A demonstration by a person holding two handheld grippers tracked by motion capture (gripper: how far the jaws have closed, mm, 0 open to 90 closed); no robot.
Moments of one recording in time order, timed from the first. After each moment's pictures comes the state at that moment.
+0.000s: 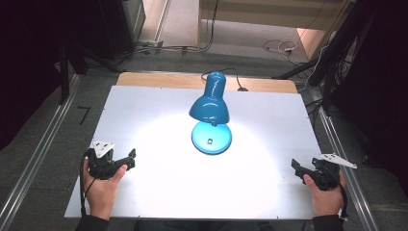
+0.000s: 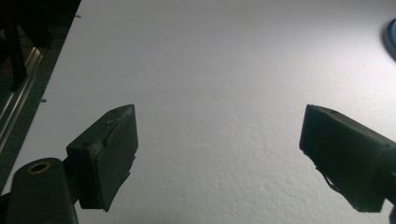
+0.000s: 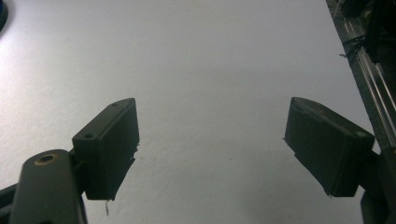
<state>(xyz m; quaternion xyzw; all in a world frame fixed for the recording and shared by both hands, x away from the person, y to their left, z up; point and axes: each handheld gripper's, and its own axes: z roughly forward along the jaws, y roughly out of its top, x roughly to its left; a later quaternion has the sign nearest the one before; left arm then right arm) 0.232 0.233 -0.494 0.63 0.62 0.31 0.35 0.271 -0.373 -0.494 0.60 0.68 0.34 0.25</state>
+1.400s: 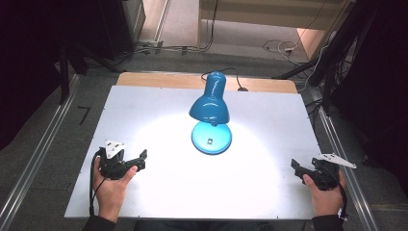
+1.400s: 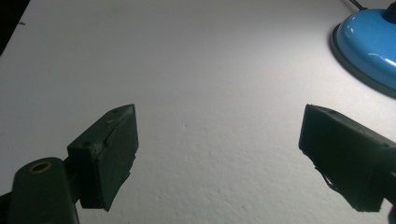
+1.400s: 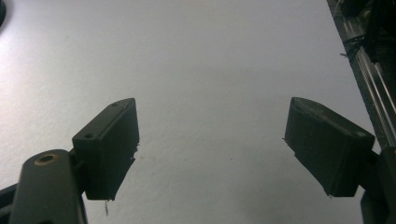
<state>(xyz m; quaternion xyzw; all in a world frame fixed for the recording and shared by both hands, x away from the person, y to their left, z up) 0.236 0.208 -0.492 0.65 0.60 0.28 0.38 0.271 -0.372 -0.494 0.60 0.68 0.33 0.25</state>
